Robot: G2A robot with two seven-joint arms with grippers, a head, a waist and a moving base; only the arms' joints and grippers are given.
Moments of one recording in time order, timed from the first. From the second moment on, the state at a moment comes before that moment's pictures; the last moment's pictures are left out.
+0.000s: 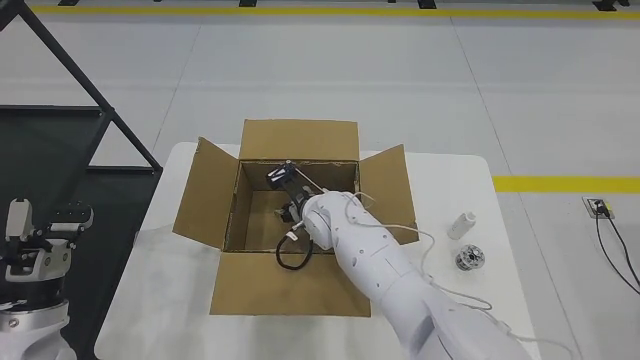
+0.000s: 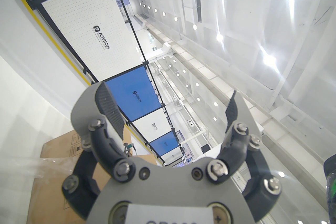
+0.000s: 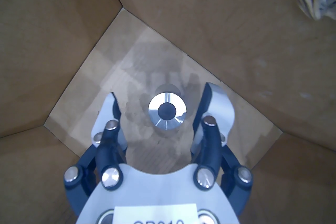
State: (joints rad) left arm 1.50 -1.20 -2.00 -1.89 -0.37 -0.38 -0.22; right arm -0.13 -1.91 0.45 -0.17 -0.72 -0.12 0.41
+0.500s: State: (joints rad) left arm 1.50 -1.20 -2.00 -1.89 -0.37 -0.38 -0.22; right arm -0.13 -1.88 0.48 -0.19 -0.76 -0.30 0.31
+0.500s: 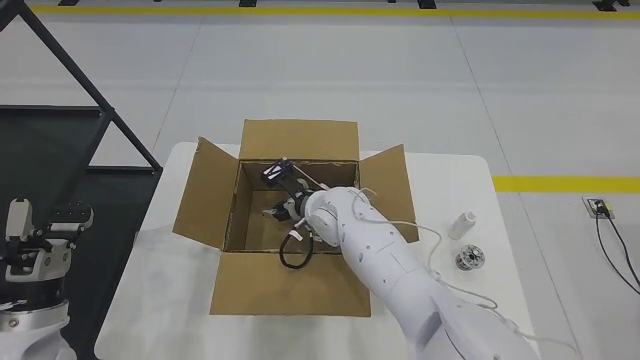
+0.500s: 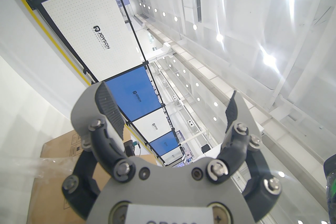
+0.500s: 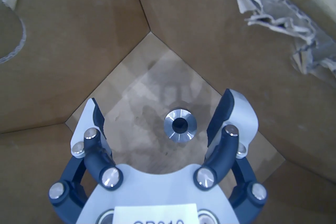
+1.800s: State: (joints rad) left arm 1.50 -1.20 -2.00 -1.89 -0.37 -0.38 -0.22; right arm -0.62 -1.50 0.88 -1.35 -1.16 -0.36 0.47
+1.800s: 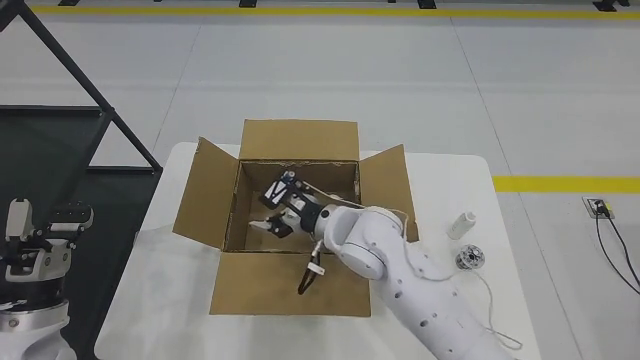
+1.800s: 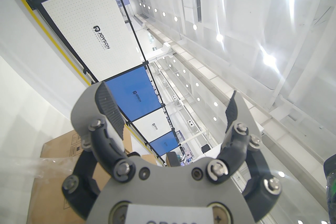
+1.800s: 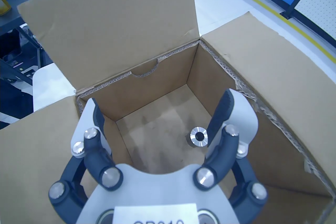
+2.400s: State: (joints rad) left arm 1.50 -1.20 -2.00 -1.89 -0.37 -0.38 -0.22; right arm -0.75 -1.46 1.01 -1.56 -1.20 -0.39 0.60
